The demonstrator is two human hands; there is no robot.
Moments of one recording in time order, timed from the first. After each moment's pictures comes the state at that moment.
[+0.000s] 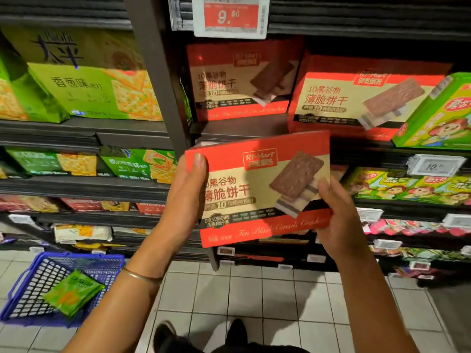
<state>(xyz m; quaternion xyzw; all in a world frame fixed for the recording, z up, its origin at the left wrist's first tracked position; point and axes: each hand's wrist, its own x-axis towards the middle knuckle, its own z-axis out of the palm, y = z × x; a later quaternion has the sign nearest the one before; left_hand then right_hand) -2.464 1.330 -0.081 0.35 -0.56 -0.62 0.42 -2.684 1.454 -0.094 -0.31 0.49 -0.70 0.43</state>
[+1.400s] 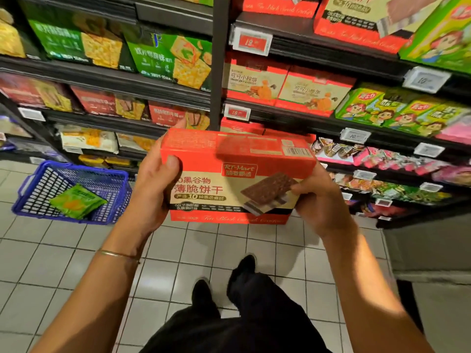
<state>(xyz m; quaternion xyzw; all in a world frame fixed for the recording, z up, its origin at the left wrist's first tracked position) -2.285 1.507 -0.139 0.30 -0.51 -0.69 0.42 -2.557 1.610 -0.128 -0.35 0.47 -0.59 0.56</state>
